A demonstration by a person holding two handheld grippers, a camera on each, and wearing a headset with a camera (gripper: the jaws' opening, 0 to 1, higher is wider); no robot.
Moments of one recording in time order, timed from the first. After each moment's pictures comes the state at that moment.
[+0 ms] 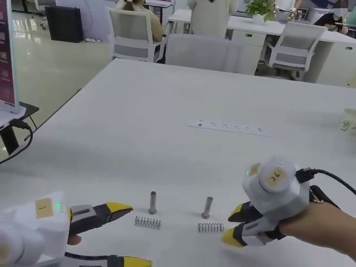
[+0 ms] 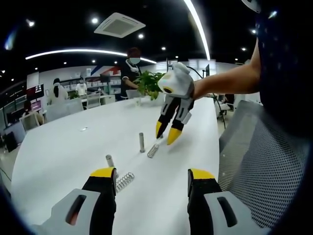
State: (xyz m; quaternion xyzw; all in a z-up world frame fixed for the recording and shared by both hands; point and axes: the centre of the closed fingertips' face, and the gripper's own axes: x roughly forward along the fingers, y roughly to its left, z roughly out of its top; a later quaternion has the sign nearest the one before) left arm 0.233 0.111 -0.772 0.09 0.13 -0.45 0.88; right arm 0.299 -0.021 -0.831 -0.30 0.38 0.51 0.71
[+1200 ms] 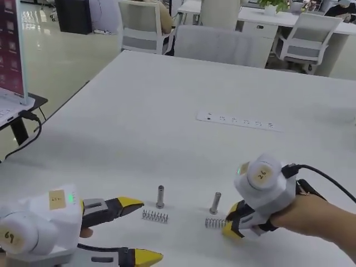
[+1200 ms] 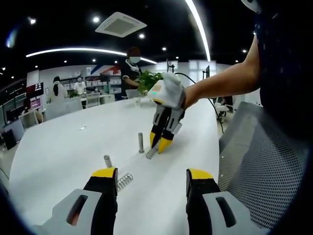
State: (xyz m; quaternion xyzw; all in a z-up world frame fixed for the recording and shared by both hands) left arm 0.235 0.107 -0.774 0.08 0.13 -0.45 0.88; right arm 0.310 -0.012 -0.859 -0.33 0.39 0.53 0.68
